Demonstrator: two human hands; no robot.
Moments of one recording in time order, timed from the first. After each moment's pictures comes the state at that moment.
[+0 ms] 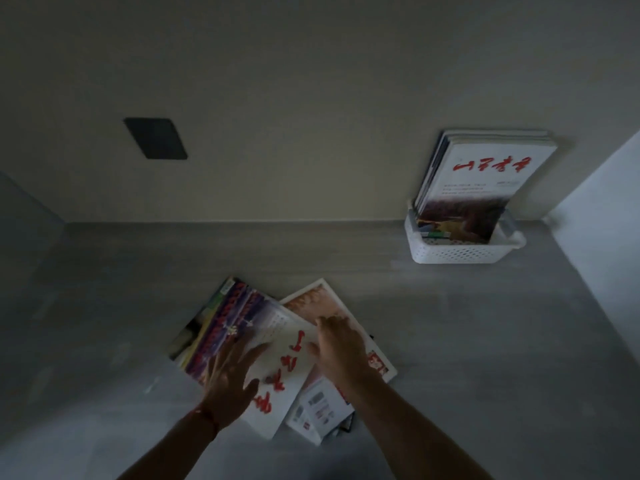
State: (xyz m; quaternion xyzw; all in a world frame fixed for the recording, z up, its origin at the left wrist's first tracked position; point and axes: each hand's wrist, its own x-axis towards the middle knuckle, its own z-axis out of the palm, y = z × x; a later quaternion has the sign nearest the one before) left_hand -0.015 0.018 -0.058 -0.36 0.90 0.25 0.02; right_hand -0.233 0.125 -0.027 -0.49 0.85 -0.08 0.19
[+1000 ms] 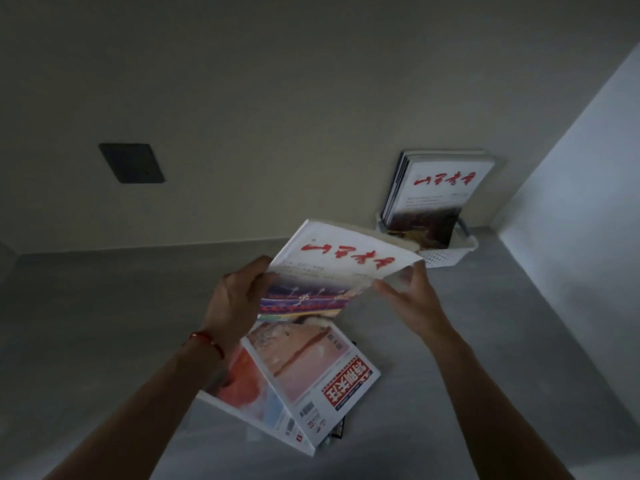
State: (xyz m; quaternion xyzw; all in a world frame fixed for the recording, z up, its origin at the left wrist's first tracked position) left_hand -0.113 -0.032 0.102 -0.23 0.87 0.35 -0.26; right_hand -0.343 0.185 0.075 -0.26 0.79 -0.52 0.19
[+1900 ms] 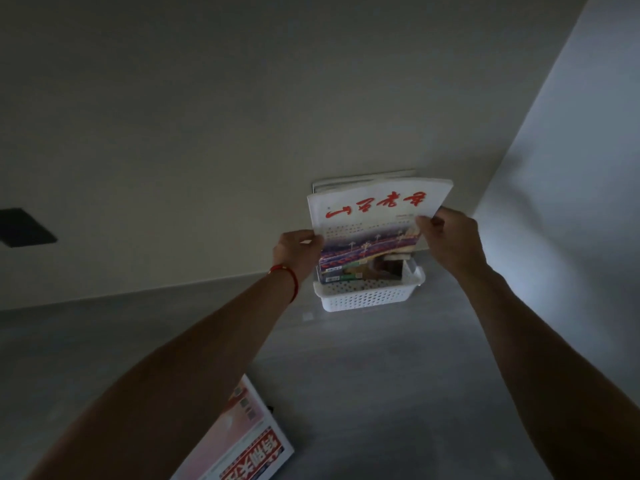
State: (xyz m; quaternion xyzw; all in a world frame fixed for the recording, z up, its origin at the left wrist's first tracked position) left_hand -0.469 0.039 0.111 -0.43 0.67 0.57 -0.19; right_hand -0.657 0.240 0.124 -0.33 0.85 -0.40 -0.04
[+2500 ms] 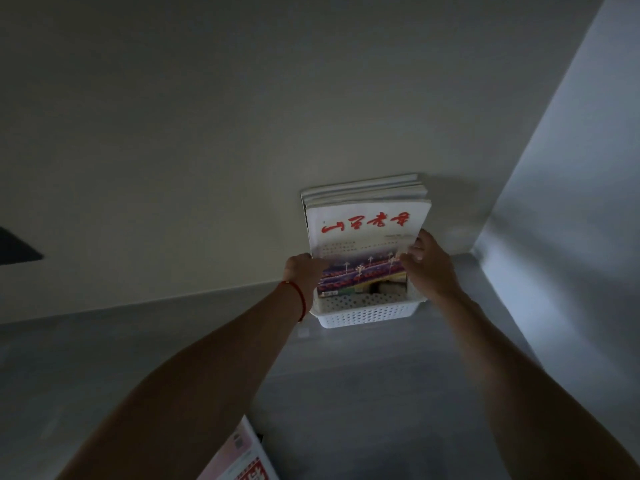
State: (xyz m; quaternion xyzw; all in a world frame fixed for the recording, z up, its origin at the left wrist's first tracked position) left_hand -0.519 0.034 0.062 -0.50 0.60 0.61 -0.13; right_hand -0.683 0.209 0.040 -0.26 0.82 -0.48 0.16
